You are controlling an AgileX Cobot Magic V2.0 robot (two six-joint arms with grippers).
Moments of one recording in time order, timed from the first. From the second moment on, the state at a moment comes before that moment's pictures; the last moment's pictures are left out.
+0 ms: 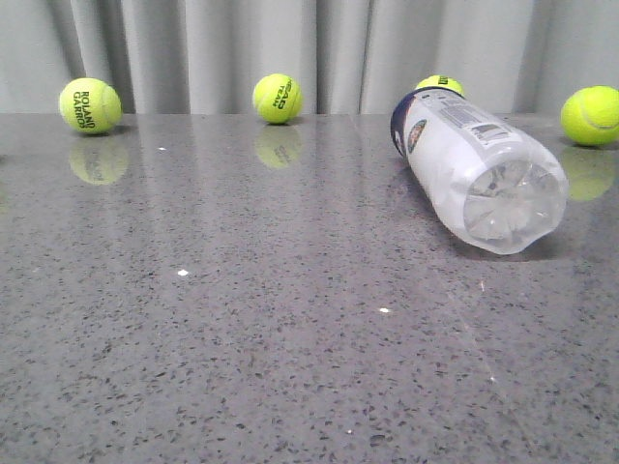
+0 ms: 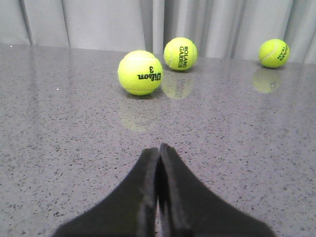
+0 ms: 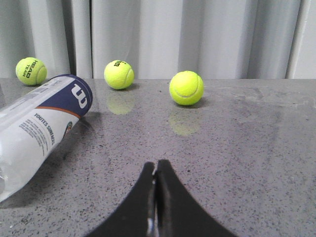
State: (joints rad) left arm 0.02 0.00 0.00 -0.09 0.17 0.02; right arm 0.04 -0.01 0.03 -0.07 0.04 0.16
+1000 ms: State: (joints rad) left arm 0.02 0.00 0.00 -0.09 0.17 0.02; right arm 0.04 0.47 -0.70 -0.06 0.81 0.16
